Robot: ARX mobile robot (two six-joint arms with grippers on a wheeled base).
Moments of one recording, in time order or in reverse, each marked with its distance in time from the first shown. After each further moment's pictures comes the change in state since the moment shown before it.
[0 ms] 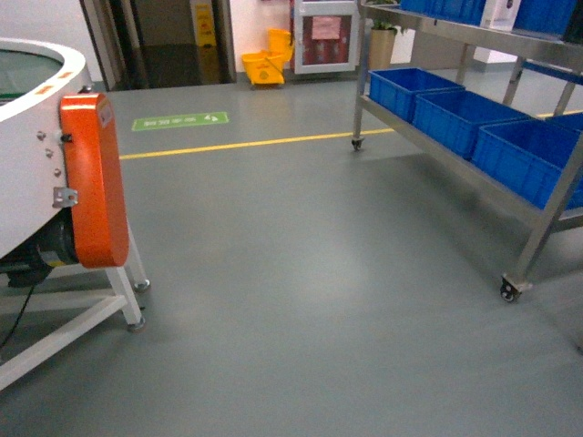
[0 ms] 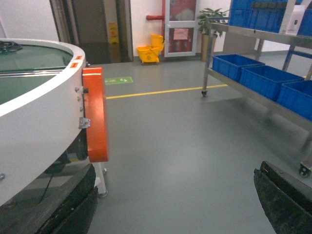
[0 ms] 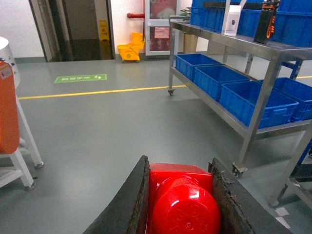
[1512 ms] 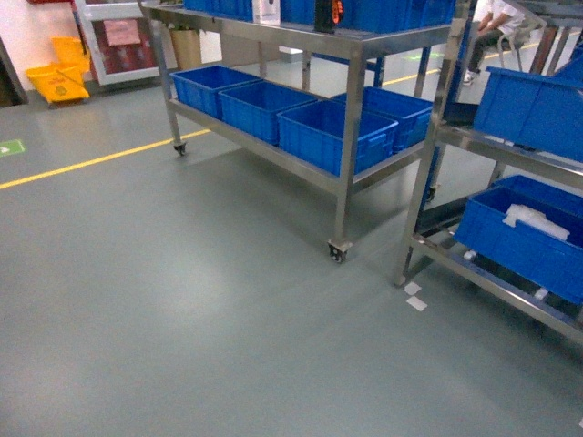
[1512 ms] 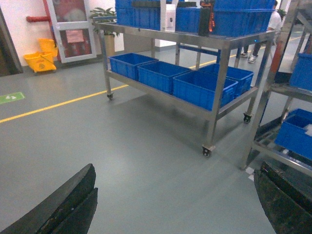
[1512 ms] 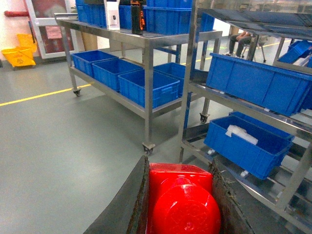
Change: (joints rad) left arm 0.000 0.000 0.000 0.000 0.000 0.000; right arm 0.000 0.000 0.000 0.000 0.000 0.000
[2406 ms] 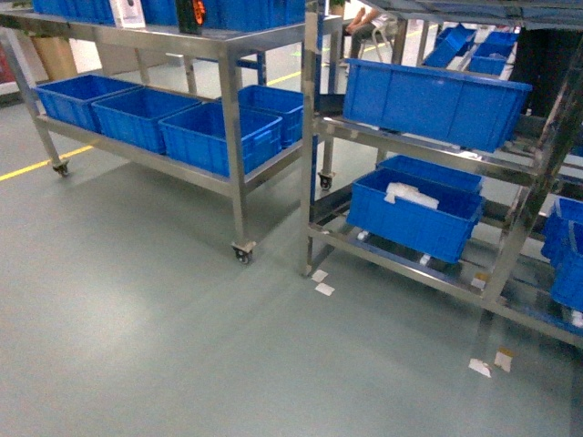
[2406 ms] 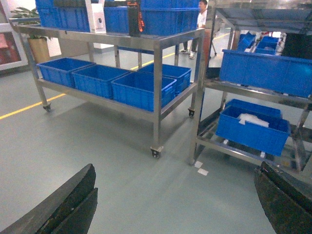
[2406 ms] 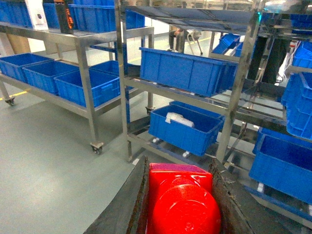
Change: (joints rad) left arm 0.000 0.000 0.000 0.000 0.000 0.000; right arm 0.000 0.000 0.000 0.000 0.000 0.000
